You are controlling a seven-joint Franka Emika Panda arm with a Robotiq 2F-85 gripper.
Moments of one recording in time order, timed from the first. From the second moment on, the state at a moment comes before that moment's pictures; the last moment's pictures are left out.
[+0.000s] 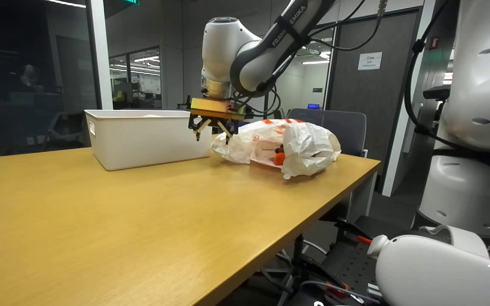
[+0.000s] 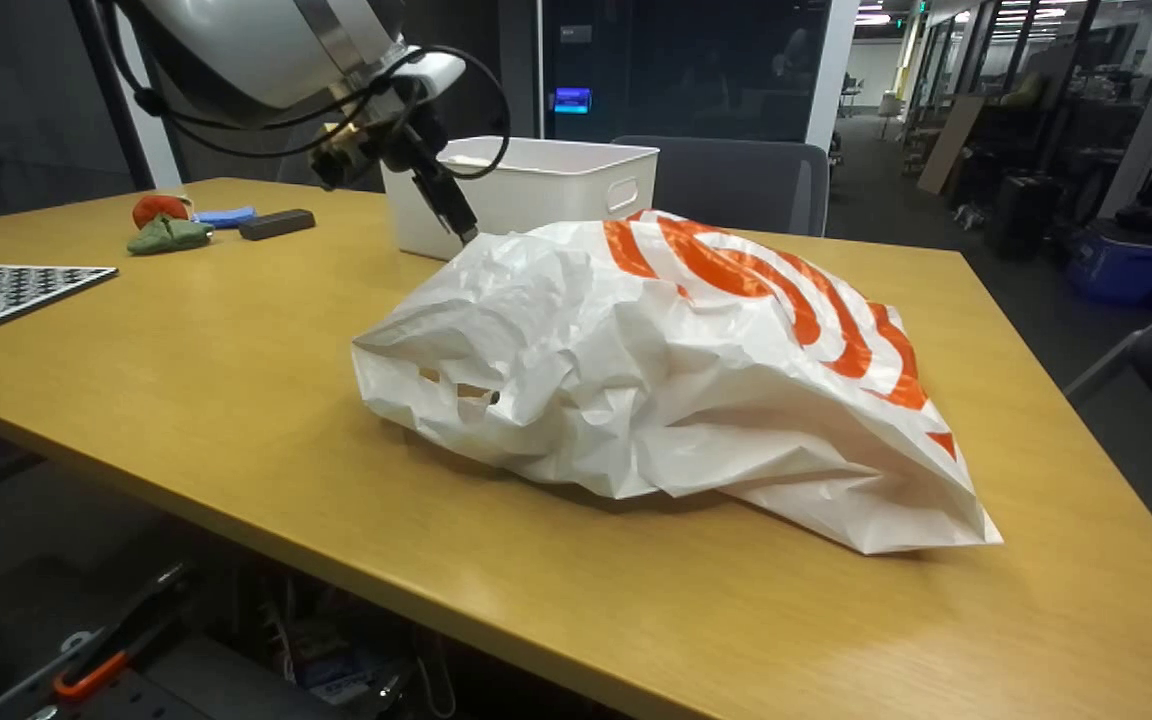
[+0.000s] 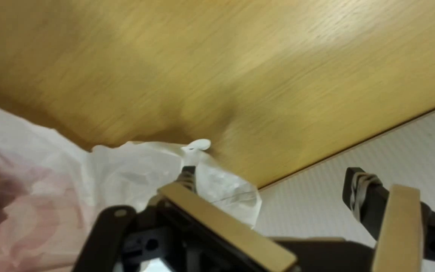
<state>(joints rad) 0.10 0.09 0.10 -2.26 -0.68 2.62 1.47</state>
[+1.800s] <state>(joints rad) 0.13 0.25 0.03 -2.08 -1.01 2.38 1.60</state>
